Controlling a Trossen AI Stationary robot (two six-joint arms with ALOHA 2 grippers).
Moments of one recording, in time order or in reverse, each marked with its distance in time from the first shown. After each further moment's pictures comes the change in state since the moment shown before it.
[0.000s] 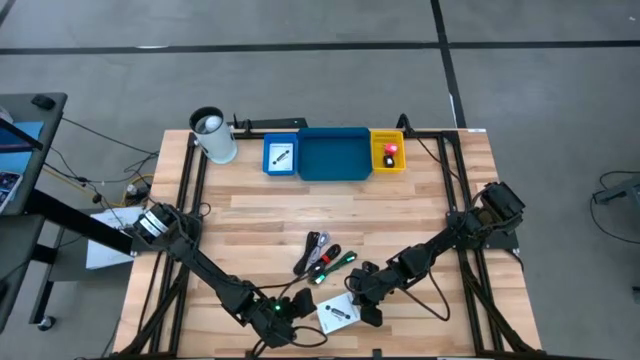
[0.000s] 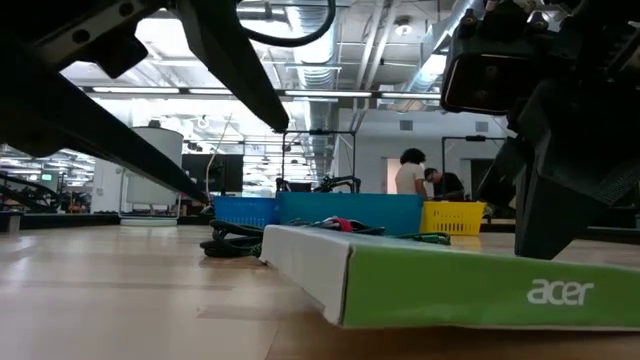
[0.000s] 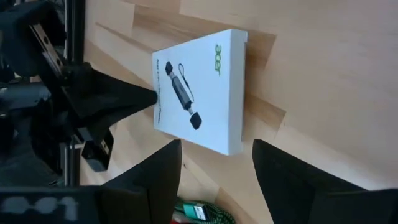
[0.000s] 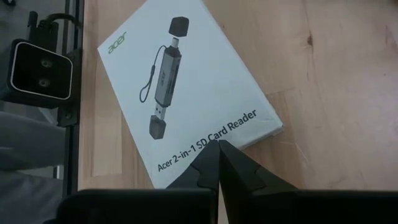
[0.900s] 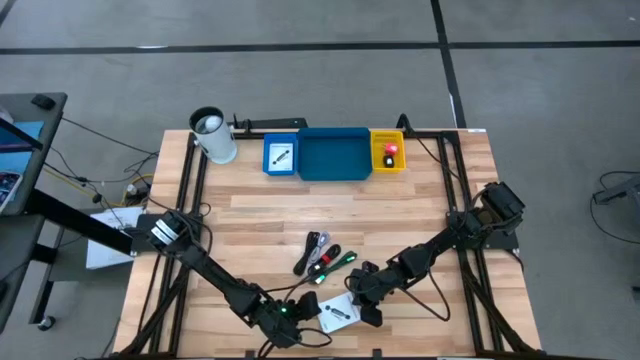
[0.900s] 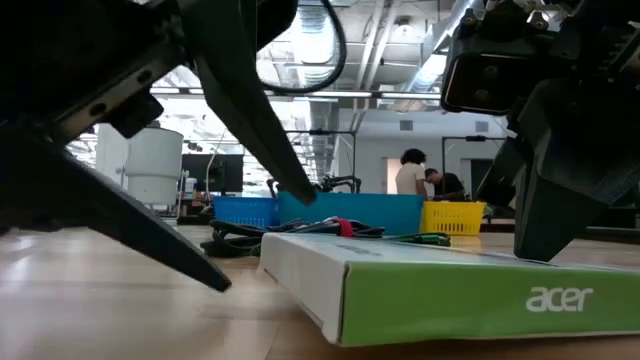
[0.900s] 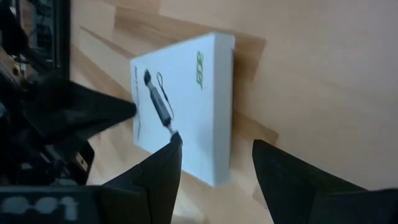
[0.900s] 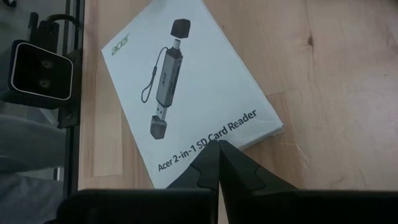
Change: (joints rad) left arm 0.020 0.100 0.009 0.109 0.021 0.024; right arm -0.001 0.000 -0.001 0.006 -0.001 0.002
